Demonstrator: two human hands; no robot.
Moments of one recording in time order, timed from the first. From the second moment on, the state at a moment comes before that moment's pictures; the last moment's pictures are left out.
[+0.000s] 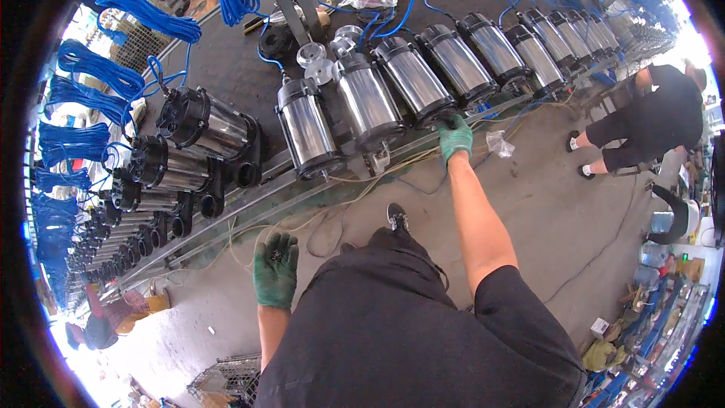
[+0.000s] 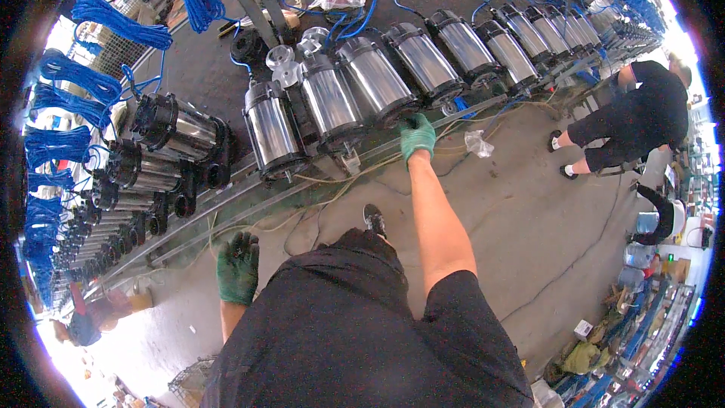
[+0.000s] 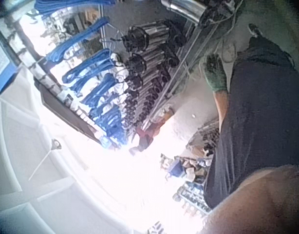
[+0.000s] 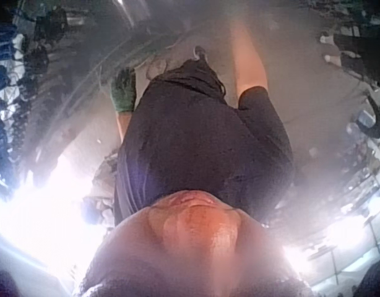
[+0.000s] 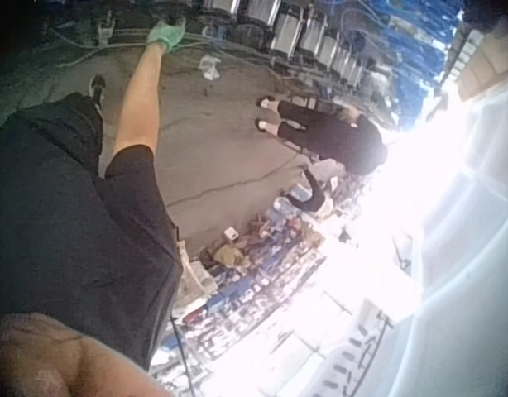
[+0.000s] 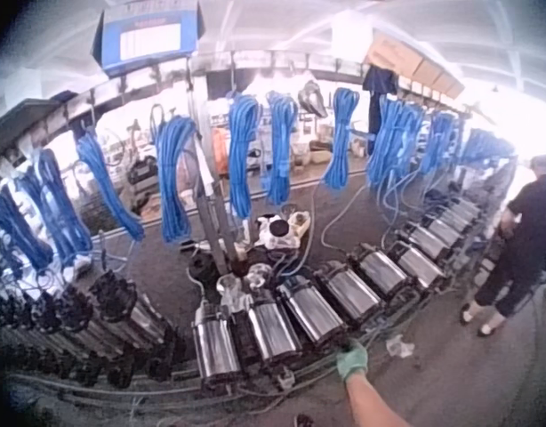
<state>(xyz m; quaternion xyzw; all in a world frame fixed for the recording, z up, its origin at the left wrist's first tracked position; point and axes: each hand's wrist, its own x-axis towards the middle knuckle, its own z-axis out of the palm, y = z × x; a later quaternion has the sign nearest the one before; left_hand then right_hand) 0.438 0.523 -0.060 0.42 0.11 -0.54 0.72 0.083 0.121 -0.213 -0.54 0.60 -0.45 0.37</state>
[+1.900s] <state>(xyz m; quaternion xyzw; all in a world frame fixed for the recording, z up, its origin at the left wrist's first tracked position) 0.312 0.382 -0.054 0.39 0.03 -0.69 0.60 0.192 0.296 -0.016 -0.88 0.36 -0.01 0.32</state>
